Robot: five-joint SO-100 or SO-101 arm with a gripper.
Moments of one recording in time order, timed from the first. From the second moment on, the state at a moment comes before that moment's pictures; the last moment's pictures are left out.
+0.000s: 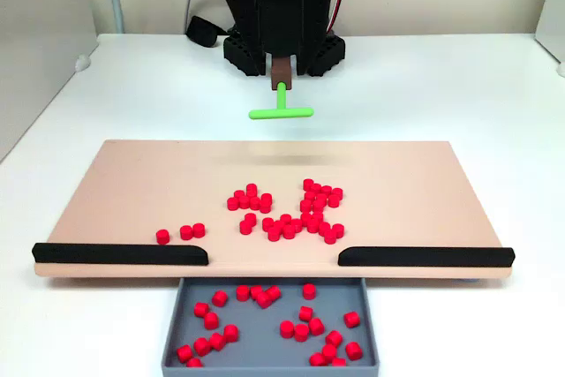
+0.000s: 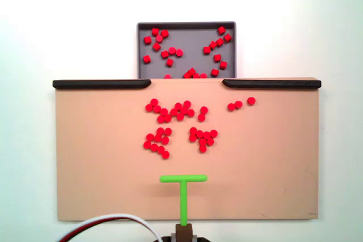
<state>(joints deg) 1.7 104.9 106.7 86.3 -89.5</state>
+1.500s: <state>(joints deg) 1.5 101.7 106.7 86.1 -91.8</state>
